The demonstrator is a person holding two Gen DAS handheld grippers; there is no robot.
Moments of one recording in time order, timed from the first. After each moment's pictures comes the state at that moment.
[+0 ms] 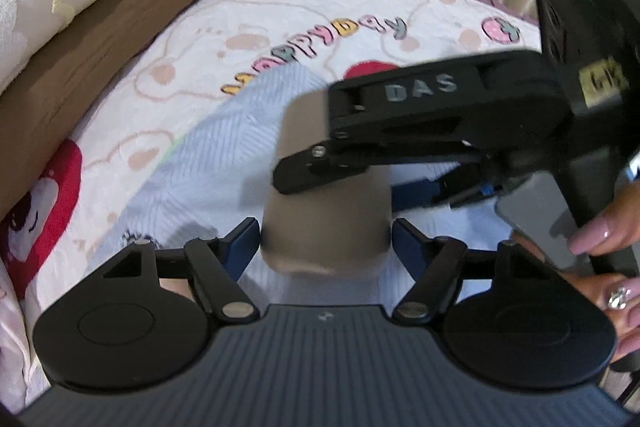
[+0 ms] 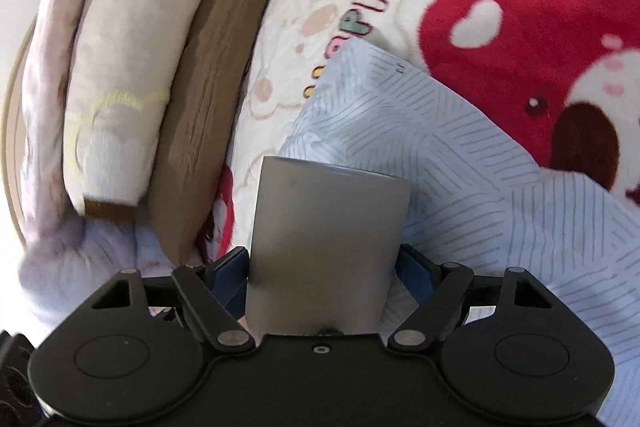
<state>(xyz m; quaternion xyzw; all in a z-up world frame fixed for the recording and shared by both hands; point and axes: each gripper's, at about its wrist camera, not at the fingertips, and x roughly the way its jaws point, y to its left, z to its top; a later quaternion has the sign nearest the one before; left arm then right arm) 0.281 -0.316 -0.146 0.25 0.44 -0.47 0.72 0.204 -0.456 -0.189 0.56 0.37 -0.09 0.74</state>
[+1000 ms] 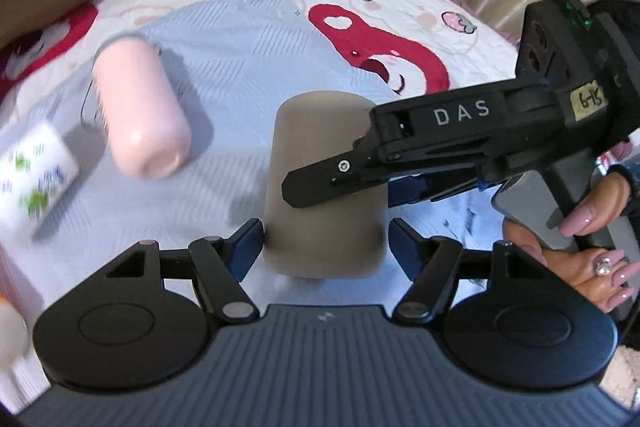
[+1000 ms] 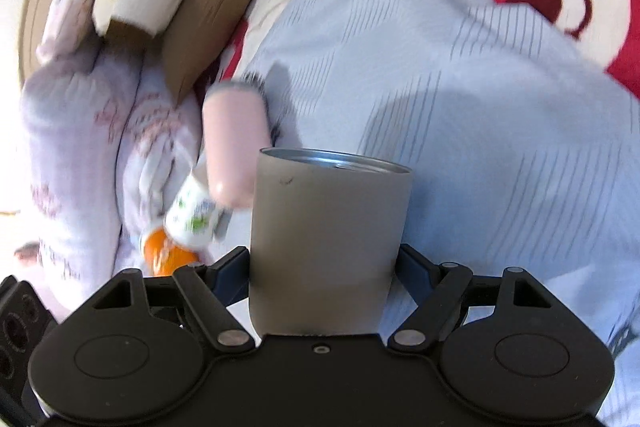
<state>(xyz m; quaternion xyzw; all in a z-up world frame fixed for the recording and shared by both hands) 0.172 -0.214 -0.133 0.12 0.51 -0.45 0.73 0.117 -0.391 -0.190 0.48 0.48 0.02 0.74</state>
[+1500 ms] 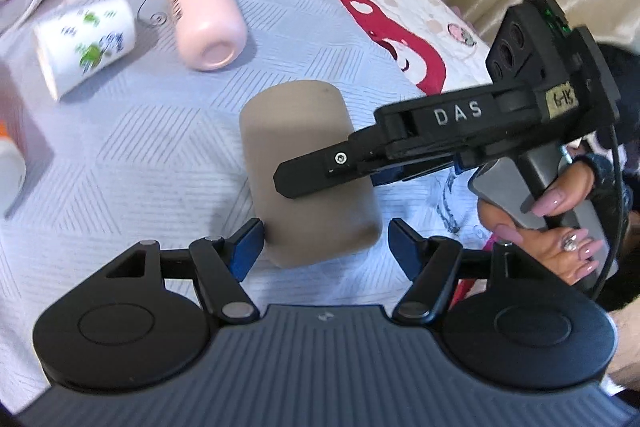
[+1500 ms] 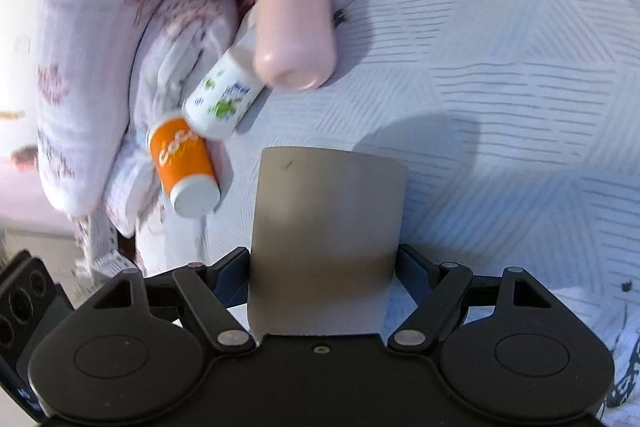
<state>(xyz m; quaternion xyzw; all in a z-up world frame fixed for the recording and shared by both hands) 0.150 -0.133 -0.141 0.02 0.54 -0.43 0.72 0.130 -0.331 -0.192 0.40 0.54 0.11 0.74</state>
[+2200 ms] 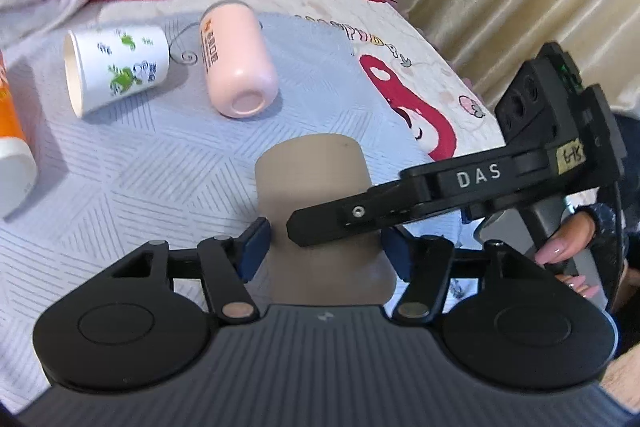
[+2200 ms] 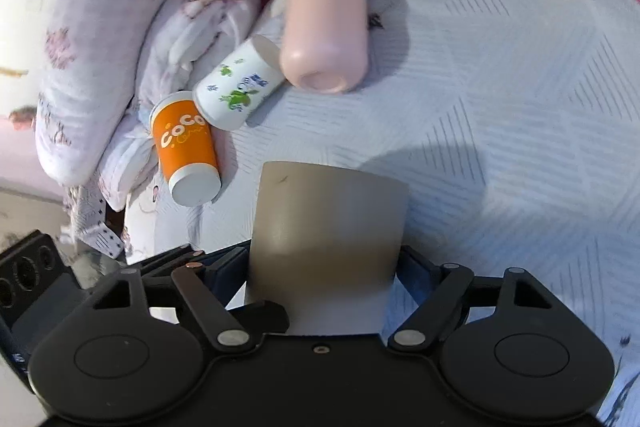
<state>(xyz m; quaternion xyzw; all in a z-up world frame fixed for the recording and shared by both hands) 0.155 -0.117 -0.146 -0.05 0.48 -0.41 0.78 0.146 -0.322 -0.188 0.34 0.54 0.14 0.76</state>
